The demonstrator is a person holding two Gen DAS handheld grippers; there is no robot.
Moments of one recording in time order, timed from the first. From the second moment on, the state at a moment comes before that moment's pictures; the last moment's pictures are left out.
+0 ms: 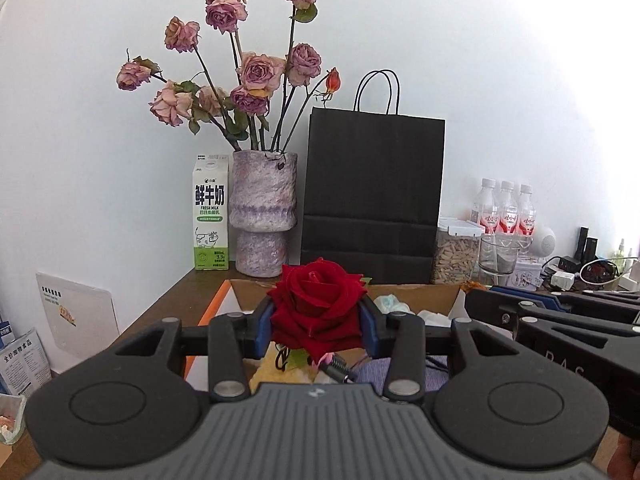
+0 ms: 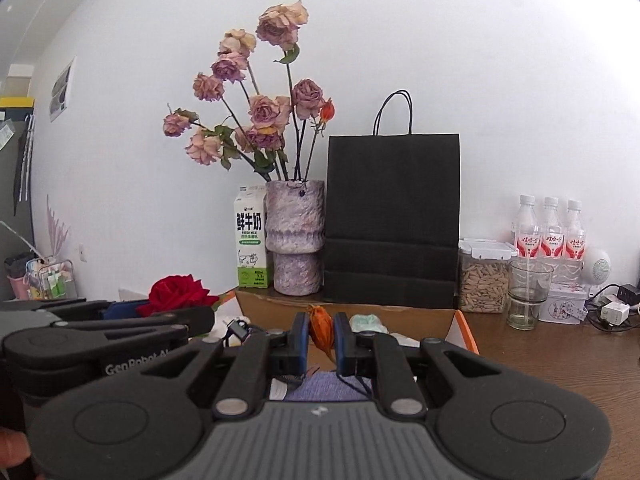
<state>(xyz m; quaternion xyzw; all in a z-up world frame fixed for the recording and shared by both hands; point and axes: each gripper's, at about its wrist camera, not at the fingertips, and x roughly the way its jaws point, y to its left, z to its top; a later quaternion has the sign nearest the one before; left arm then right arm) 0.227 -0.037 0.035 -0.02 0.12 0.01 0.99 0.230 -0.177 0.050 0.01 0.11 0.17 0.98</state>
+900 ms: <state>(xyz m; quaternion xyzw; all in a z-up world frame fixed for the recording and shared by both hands) 0.267 -0.032 -0.007 -0.01 0.17 0.01 0.98 0.263 -0.183 0.011 0.01 0.17 0.15 0.97</state>
